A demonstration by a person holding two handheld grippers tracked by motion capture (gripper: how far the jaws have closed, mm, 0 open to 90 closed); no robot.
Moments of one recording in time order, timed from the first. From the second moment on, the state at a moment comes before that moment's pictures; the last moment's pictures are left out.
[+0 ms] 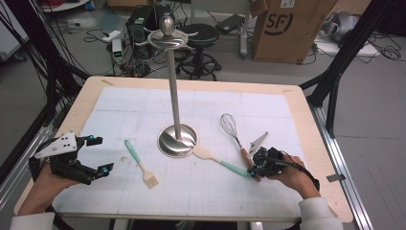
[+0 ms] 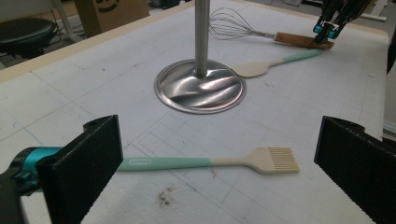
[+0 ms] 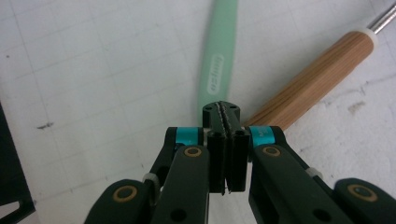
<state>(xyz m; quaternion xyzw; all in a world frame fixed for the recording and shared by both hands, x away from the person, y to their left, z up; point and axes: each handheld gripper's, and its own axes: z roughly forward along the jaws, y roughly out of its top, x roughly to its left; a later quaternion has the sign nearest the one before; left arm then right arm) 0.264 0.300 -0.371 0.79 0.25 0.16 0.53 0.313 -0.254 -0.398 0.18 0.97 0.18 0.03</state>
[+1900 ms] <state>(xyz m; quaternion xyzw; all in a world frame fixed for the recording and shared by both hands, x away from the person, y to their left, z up) 0.263 0.301 -0.373 0.79 0.26 0.16 0.53 0.345 -0.283 -0.327 0.25 0.93 0.27 0.07</state>
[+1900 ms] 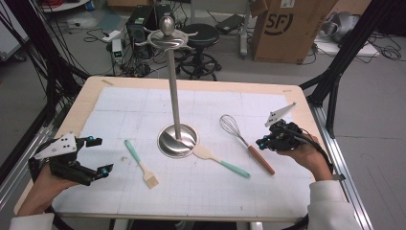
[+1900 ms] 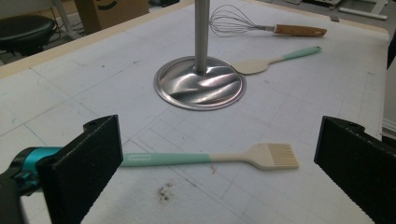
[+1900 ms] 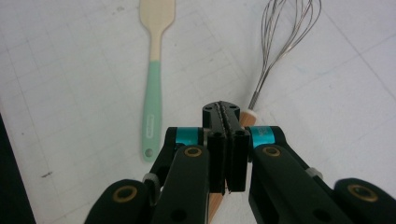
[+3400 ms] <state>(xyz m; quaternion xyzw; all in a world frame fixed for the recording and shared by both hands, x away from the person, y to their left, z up) 0.259 0.310 -0.372 0.79 0.26 0.16 0.54 0.399 -0.272 -0.347 0.33 0.88 0.35 0.08</state>
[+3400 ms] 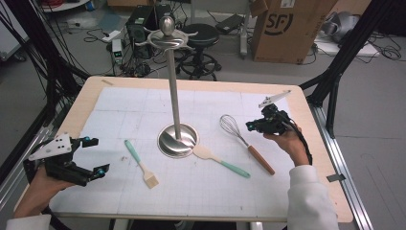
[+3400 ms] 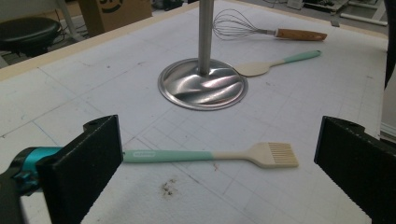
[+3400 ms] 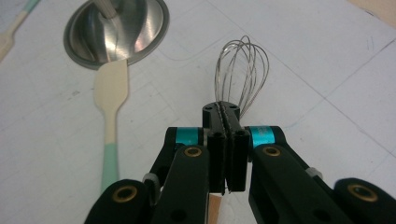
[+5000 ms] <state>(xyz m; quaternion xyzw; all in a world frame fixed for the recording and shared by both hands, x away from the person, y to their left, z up) 0.259 0.311 -0.375 0.79 0.26 0.16 0.54 0.416 -0.242 -0.405 0.32 0.92 0.24 0.03</state>
